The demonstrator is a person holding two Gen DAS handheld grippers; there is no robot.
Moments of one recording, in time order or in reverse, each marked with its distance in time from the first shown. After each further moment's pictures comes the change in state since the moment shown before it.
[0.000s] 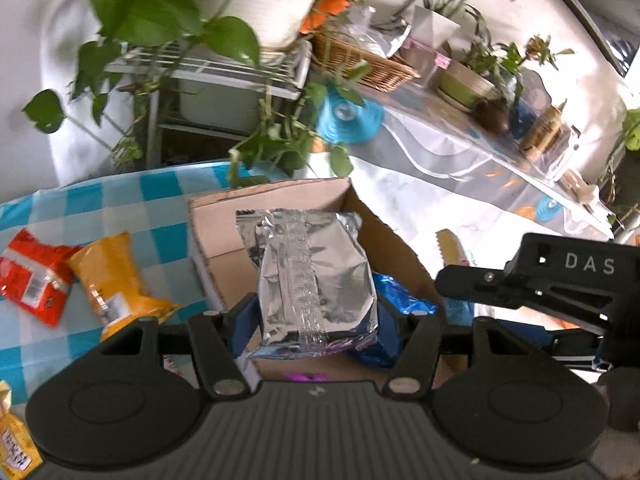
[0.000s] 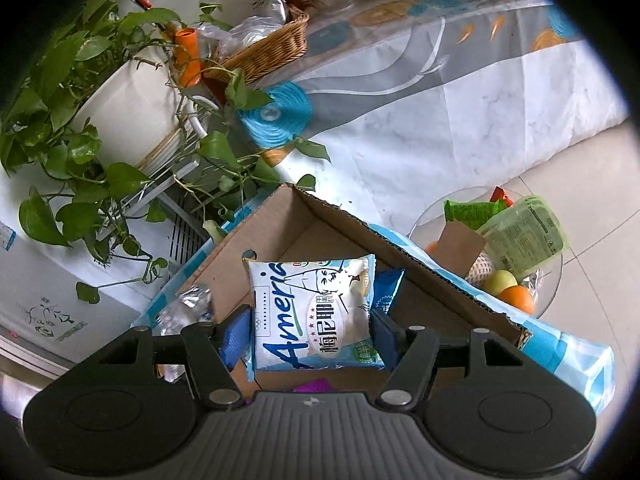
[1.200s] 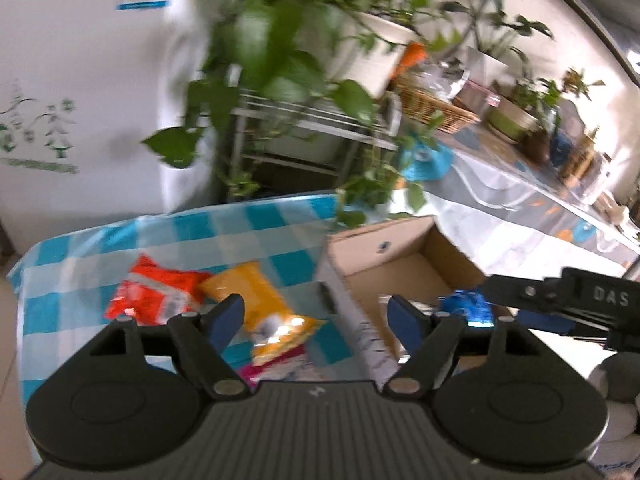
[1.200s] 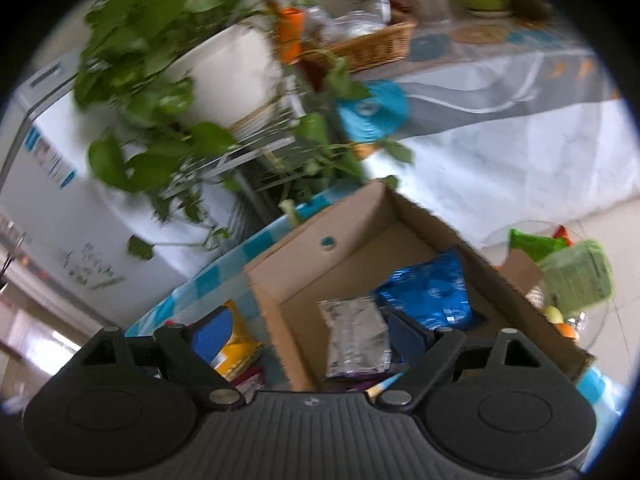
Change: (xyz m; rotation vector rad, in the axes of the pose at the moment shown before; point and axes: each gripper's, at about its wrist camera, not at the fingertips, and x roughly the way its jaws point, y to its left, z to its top) left arm -0.081 0.088 0.007 -0.027 -0.068 0.139; right arm 0.003 0.053 -0.018 -0.219 -0.002 0.136
